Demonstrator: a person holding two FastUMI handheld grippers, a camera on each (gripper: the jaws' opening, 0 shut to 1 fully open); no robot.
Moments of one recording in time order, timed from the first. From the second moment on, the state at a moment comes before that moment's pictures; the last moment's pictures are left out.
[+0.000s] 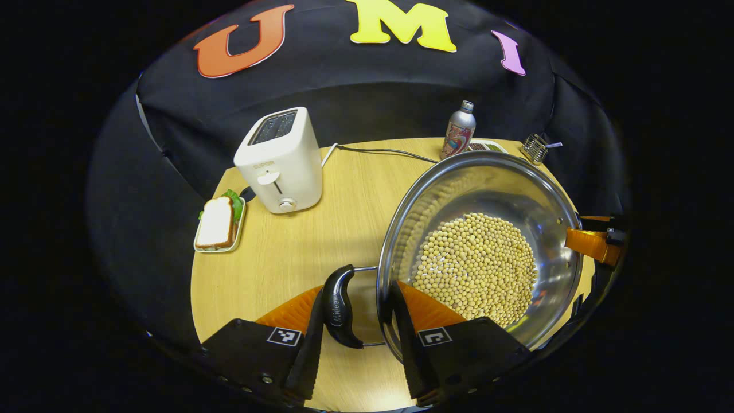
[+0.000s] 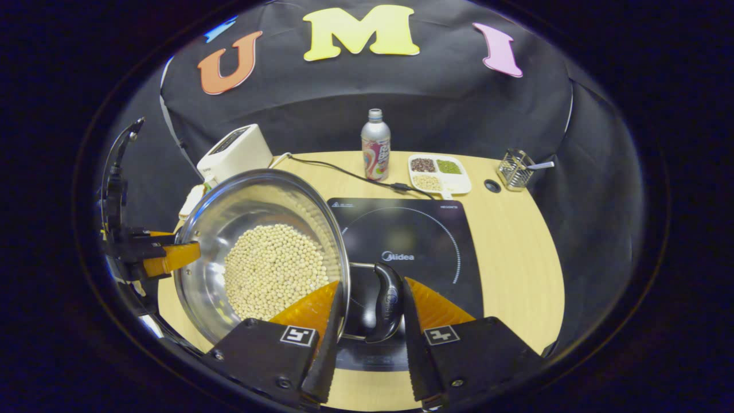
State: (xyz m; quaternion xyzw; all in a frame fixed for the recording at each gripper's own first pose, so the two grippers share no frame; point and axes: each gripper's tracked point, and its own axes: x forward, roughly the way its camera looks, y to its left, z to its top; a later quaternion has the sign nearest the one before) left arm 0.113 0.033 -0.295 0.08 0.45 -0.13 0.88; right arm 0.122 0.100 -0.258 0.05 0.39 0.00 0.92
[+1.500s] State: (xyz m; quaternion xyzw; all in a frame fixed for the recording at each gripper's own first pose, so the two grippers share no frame) left arm 0.135 -0.140 -0.323 0.06 0.48 -0.11 0.87; right arm 0.180 -0.077 -0.298 0.05 0.43 0.02 0.90
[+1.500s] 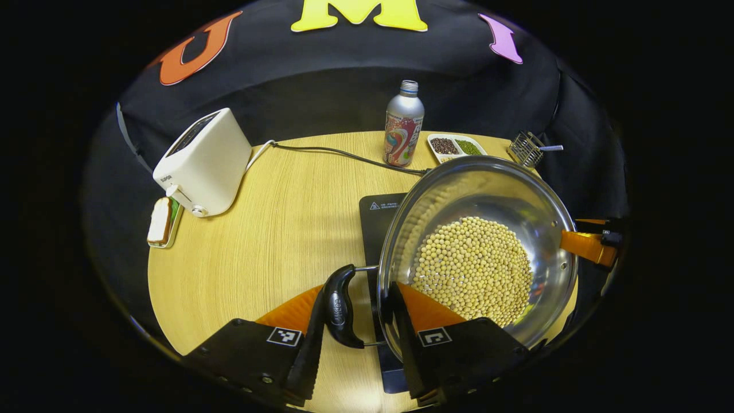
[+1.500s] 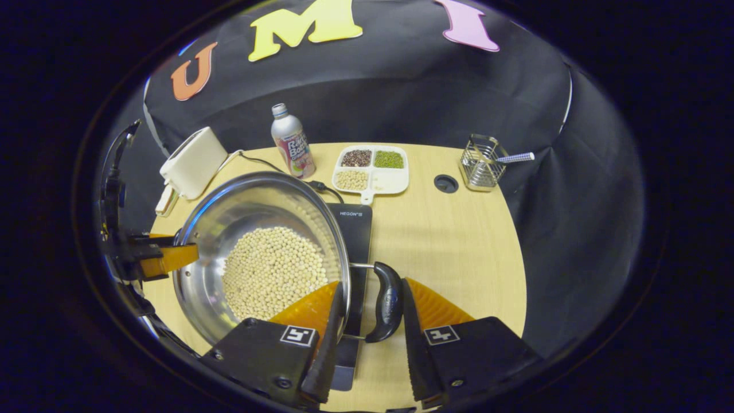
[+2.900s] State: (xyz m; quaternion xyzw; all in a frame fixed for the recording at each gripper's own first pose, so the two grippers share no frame) left arm 0.145 -0.143 -0.326 0.07 0.47 -0.11 0.87; right arm 0.192 -0.081 -0.312 0.02 0.42 0.02 0.91
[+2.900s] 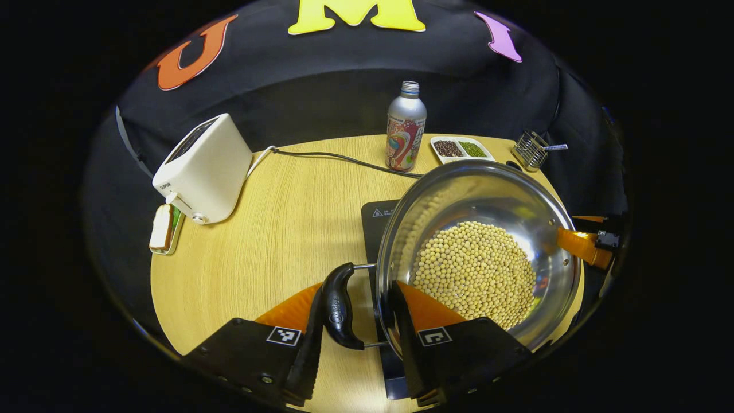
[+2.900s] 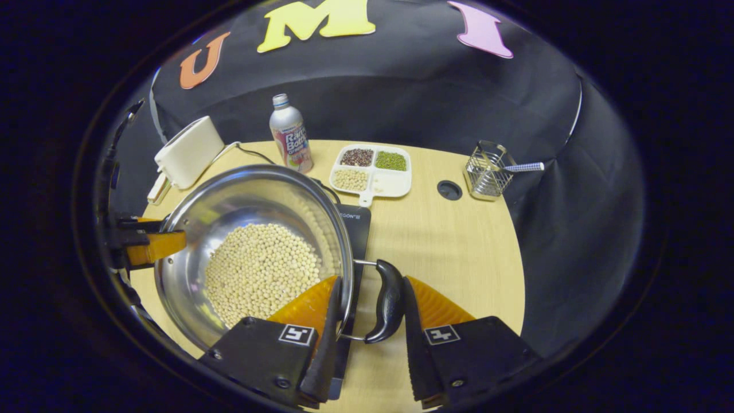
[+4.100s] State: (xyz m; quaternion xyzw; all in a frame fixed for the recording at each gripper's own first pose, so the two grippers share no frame) left arm 0.138 -0.141 -0.260 0.06 0.32 -0.07 0.94; right arm 0.188 -0.059 -0.259 0.02 0.31 0.03 0.95
